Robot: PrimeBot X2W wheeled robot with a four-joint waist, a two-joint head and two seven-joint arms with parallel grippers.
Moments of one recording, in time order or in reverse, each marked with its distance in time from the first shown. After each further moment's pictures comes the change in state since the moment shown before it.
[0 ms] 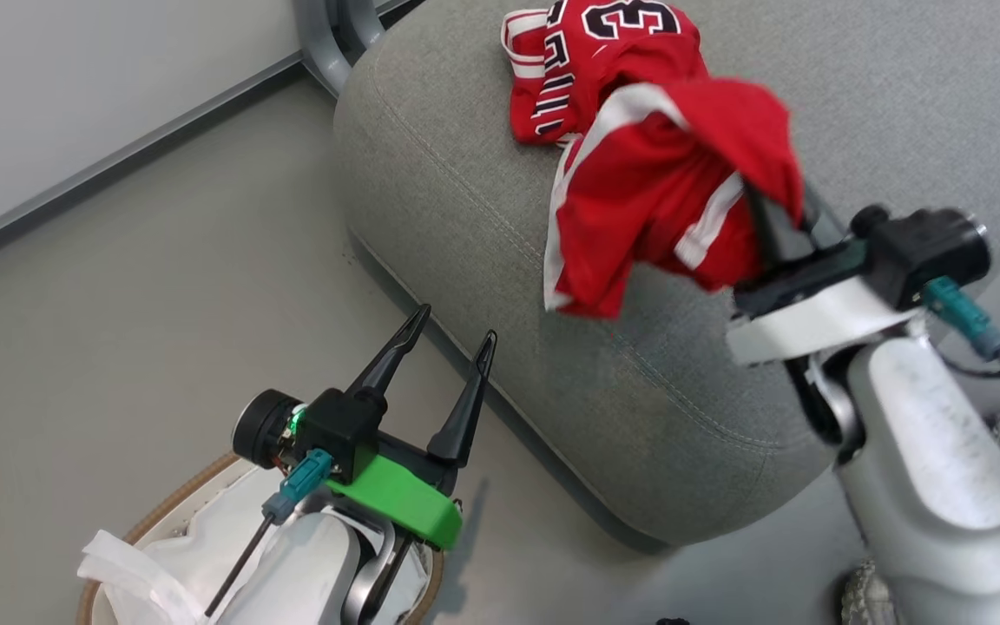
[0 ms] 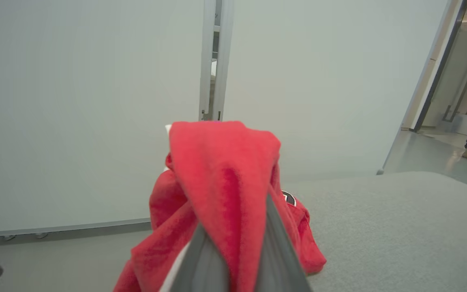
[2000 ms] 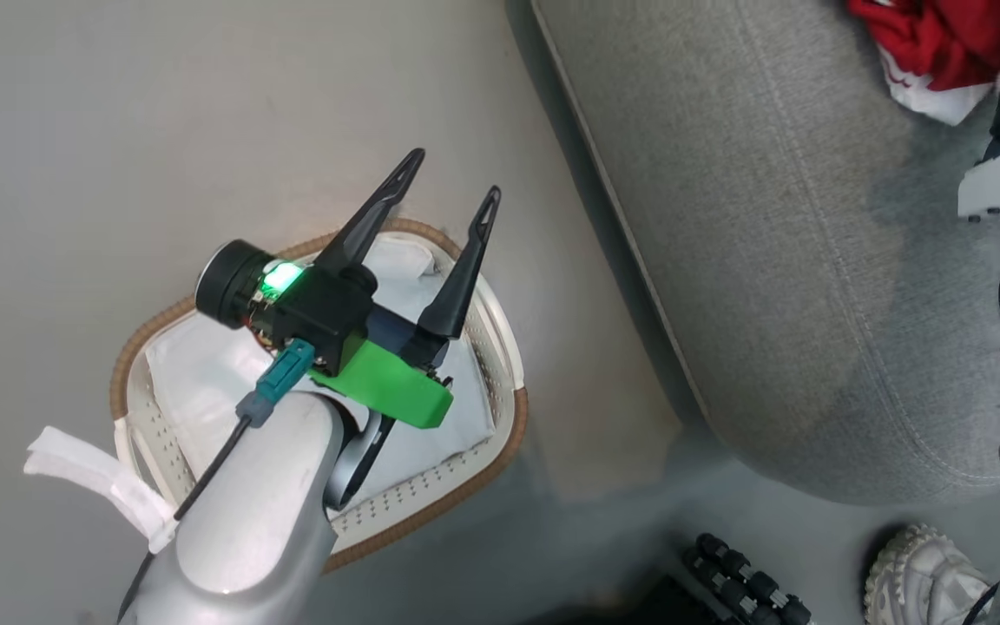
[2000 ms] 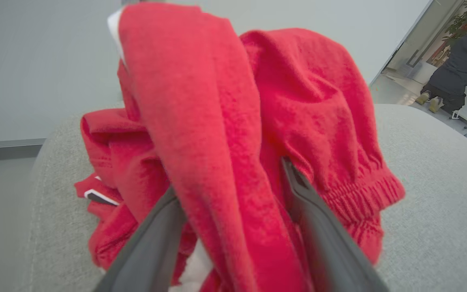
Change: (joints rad) left arm -0.237 0.029 -0.009 -0.035 0.049 0.000 0.000; right arm -0.248 -0.063 -0.482 0.274 -0.175 0.000 -0.001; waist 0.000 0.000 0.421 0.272
